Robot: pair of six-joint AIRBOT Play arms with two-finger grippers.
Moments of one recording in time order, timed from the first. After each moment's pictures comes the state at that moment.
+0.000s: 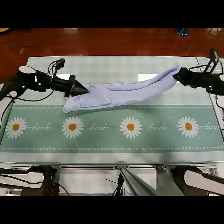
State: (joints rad) left arm 0.00 -1.58 1.17 0.42 -1.33 -1.15; right arm -0.26 -1.32 1.02 -0.66 0.73 1.10
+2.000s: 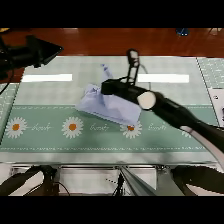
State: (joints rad) left arm 0.13 -1.12 1.17 0.30 -1.10 -1.12; right arm 0.71 -1.38 1.05 -0.82 0.16 1.47
